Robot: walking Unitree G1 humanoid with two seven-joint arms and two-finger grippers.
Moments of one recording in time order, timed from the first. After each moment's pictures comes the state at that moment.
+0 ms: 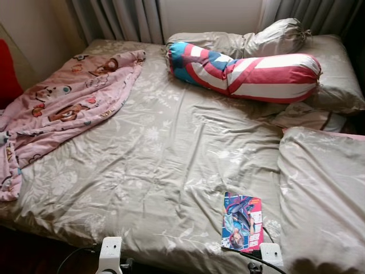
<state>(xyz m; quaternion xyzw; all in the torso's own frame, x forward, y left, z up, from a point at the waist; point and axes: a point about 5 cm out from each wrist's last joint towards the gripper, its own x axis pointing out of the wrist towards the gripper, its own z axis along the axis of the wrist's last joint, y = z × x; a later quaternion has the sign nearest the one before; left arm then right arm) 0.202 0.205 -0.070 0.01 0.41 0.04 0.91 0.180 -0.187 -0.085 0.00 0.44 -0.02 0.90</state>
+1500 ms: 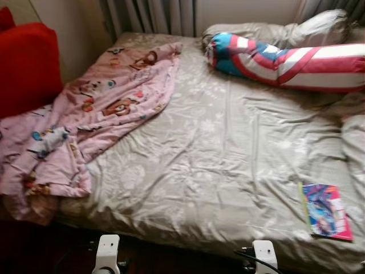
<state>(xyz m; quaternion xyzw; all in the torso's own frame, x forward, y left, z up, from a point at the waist) 0.204 0.203 -0.069 0.01 0.41 0.03 0.91 0.181 -0.188 -0.084 0.00 0.45 -0.02 0.90</state>
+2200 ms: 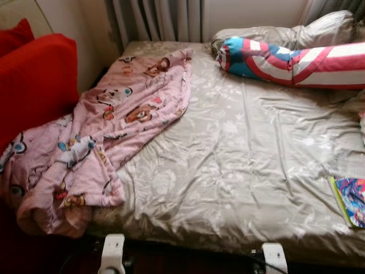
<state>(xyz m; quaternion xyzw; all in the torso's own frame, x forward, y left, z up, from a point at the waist) 0.209 0.203 -0.066 0.01 0.40 0.03 0.92 0.177 -0.189 -0.086 0.00 0.45 -0.02 0.89</state>
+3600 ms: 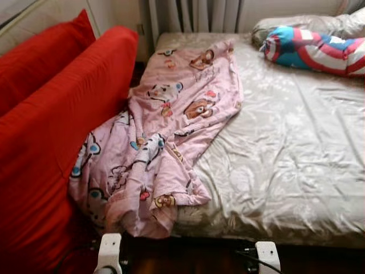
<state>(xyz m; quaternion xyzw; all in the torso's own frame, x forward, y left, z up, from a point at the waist) 0.208 0.206 -0.067 0.01 0.40 0.04 0.92 0.183 -0.186 -0.083 0.00 0.44 -0.01 0.90</state>
